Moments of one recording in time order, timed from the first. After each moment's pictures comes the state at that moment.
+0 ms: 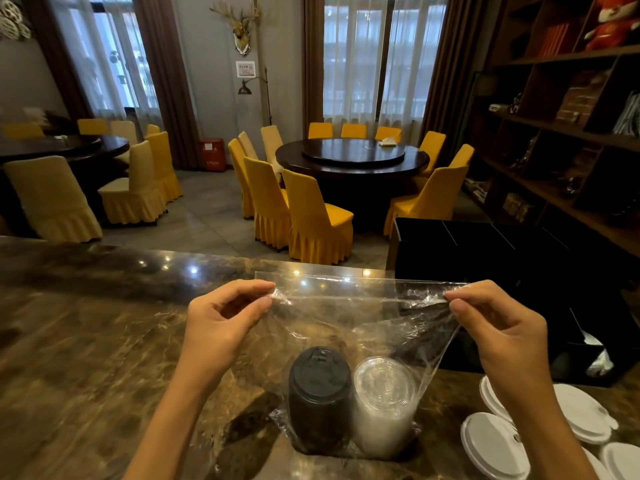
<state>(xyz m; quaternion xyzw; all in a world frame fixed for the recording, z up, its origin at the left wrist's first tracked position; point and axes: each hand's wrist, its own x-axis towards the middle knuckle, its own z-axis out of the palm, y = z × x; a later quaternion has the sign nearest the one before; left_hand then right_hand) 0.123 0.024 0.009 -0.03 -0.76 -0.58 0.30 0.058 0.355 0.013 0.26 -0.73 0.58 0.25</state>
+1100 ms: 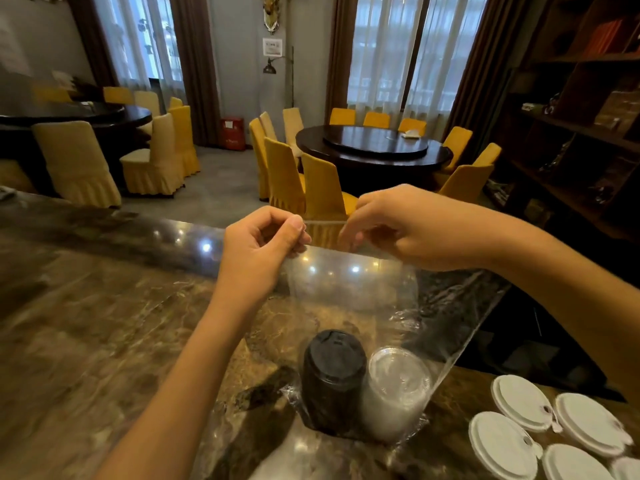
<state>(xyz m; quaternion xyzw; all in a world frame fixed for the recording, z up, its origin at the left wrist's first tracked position) 0.106 0.039 0.060 -0.03 -0.72 -0.60 0.34 0.047 0.232 0.167 0.52 -0.85 0.06 0.01</state>
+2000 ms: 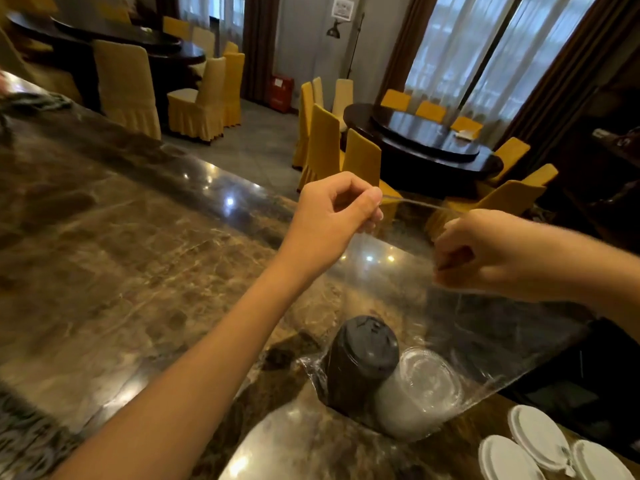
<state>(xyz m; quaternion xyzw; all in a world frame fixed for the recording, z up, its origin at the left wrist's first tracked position) 0.097 0.027 0.054 -0.06 -0.69 -0.64 0.34 0.037 0.221 0.155 0.46 -0.88 -0.04 -0.08</state>
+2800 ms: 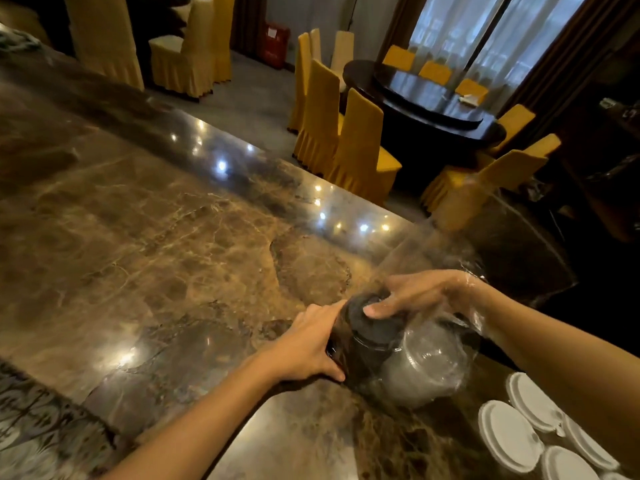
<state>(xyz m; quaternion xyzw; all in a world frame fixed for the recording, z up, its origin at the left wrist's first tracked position) 0.124 0.043 -0.169 -0.07 -0.90 -0.43 0.02 -0.014 0.184 -0.009 0.32 -0.79 0.10 -0.52</state>
